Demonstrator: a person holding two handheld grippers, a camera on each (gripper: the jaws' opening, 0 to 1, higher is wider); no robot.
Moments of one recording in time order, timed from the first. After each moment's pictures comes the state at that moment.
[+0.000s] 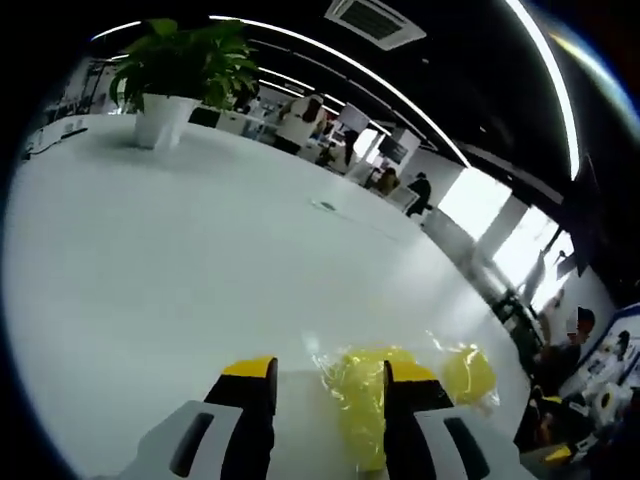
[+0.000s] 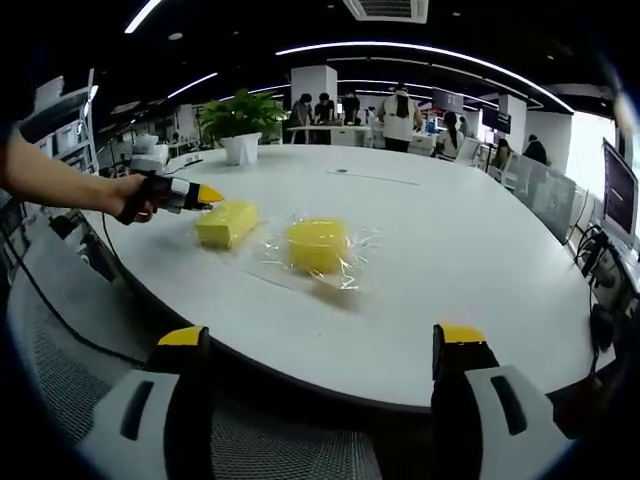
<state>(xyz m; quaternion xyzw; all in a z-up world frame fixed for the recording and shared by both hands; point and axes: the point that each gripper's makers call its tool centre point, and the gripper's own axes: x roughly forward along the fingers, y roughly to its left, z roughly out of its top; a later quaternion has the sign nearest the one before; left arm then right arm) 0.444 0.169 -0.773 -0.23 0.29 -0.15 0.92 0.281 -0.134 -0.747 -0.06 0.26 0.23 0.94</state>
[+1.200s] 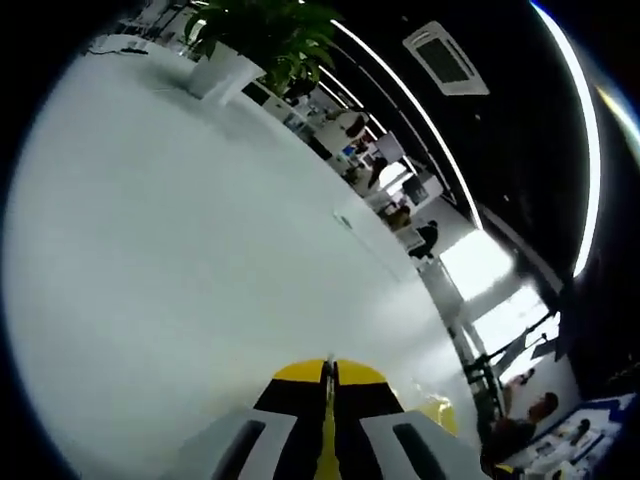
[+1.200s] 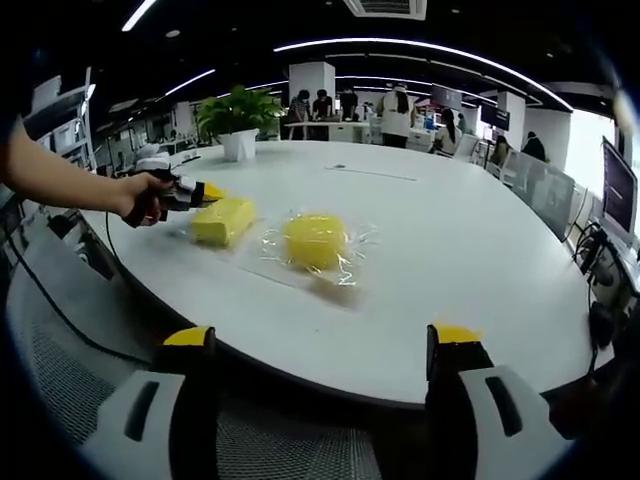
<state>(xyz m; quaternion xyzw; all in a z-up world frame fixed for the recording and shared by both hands) 0.457 0.167 -0.778 -0.39 0.27 -0.13 0.87 0.282 -0.136 -0.751 -0.06 0.27 0.22 0.94</state>
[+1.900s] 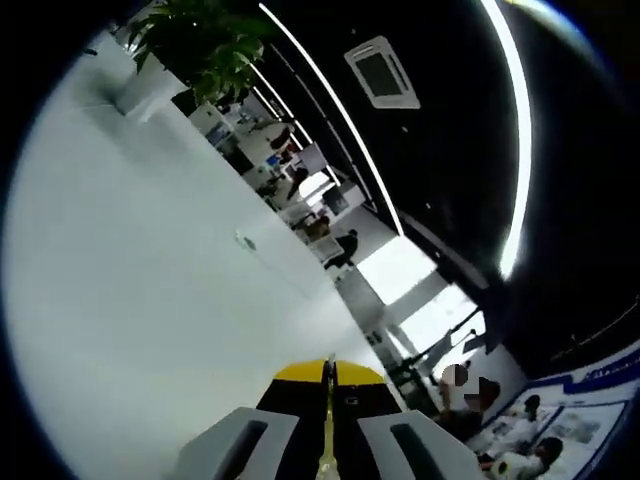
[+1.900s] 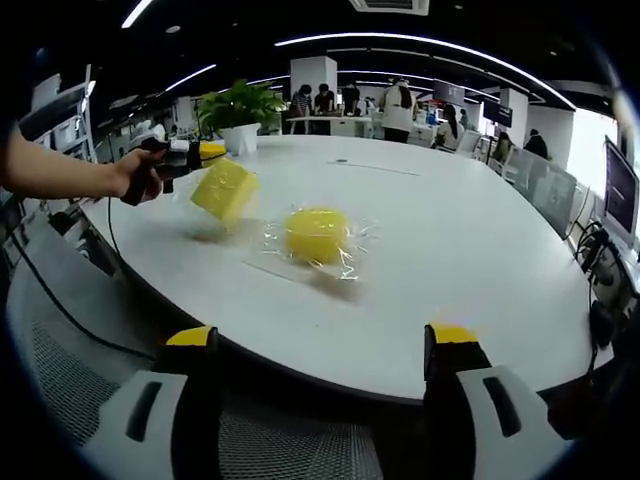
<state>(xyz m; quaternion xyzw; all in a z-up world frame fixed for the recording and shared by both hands) 0.438 0.120 -0.676 -0.41 0.17 -0.29 0.85 0.279 -0.135 -0.753 -0.06 0.28 0.22 0.93</state>
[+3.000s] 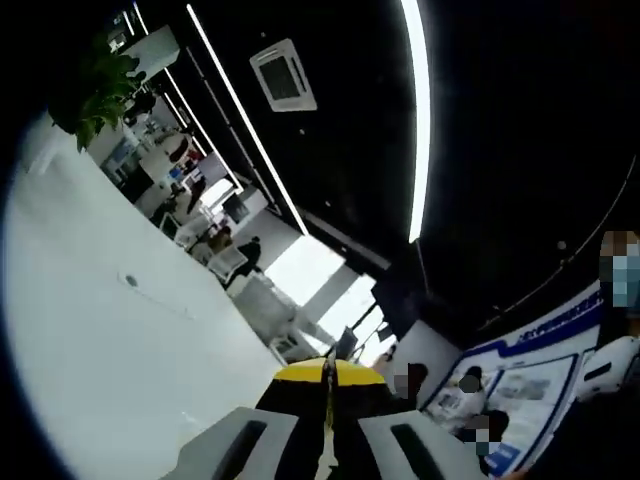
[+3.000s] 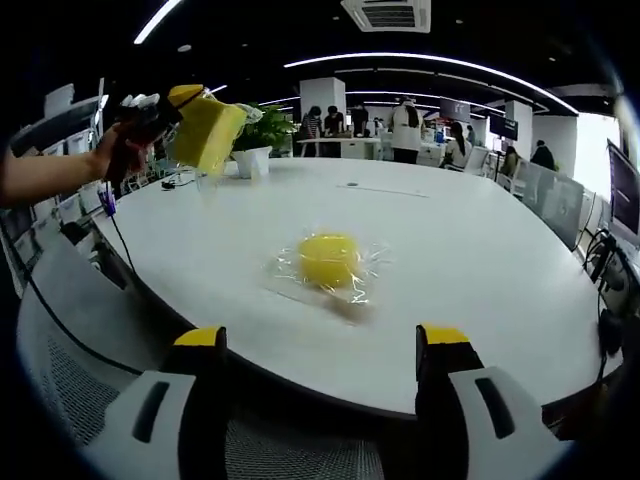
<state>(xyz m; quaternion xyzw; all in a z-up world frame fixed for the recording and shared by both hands) 0.361 0.090 -0.533 -0.39 0.07 -0.46 0.80 0.279 -0.125 -0.734 -0.04 0.23 0.26 0.94</state>
